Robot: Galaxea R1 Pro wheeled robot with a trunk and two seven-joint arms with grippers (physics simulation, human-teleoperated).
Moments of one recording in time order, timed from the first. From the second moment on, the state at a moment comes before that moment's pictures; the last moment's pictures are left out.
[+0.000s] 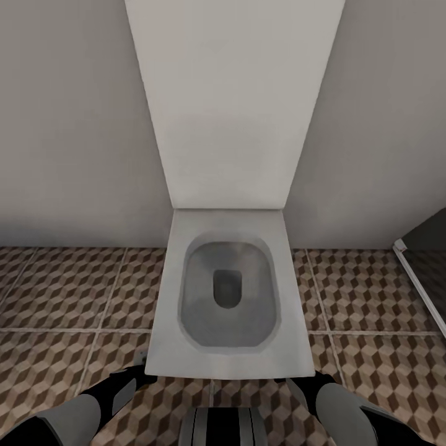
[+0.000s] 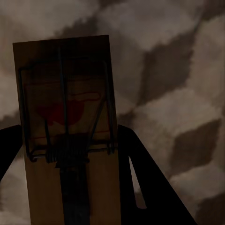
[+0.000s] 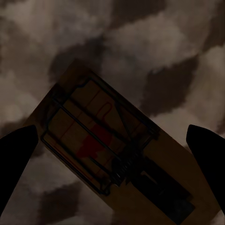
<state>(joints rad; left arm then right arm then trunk) -0.72 0.08 -0.68 -0.12 0.78 0.06 -0.01 -0.77 0.08 -0.32 -0.07 0.50 0.14 -0.07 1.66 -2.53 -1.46</state>
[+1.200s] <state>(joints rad) -0.72 0.08 -0.68 -0.12 0.78 0.06 -0.01 -0.73 0.08 -0.31 -0.07 0.50 0.14 -0.07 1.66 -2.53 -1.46</state>
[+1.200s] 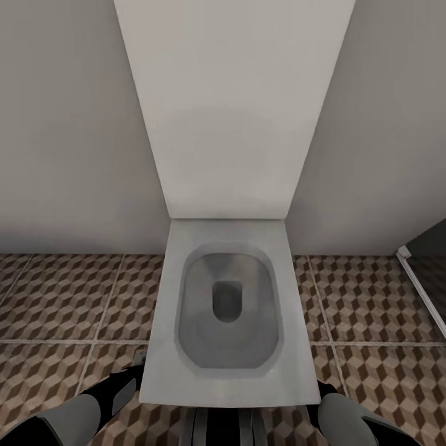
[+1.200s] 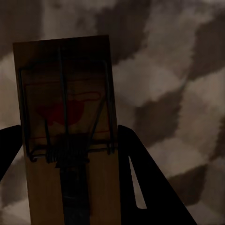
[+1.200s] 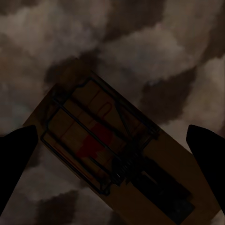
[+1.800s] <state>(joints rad) -0.72 0.08 -0.68 -0.12 0.78 0.06 -0.01 -0.73 0.08 -0.32 -0.07 0.50 0.14 -0.07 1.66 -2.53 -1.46</state>
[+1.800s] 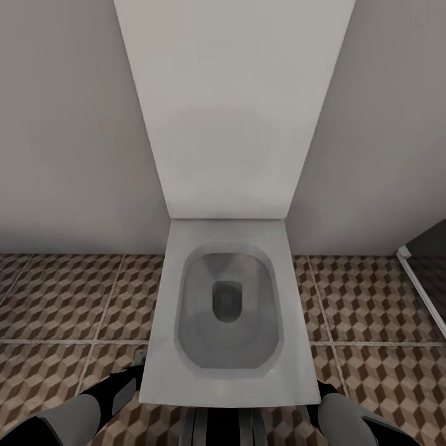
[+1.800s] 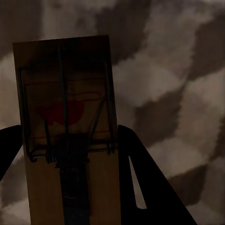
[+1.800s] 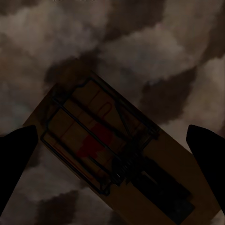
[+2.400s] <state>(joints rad) -0.72 0.08 -0.68 -0.12 0.78 0.06 -0.01 -0.73 0.08 -0.31 -0.07 0.51 0.14 -0.06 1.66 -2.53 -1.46</state>
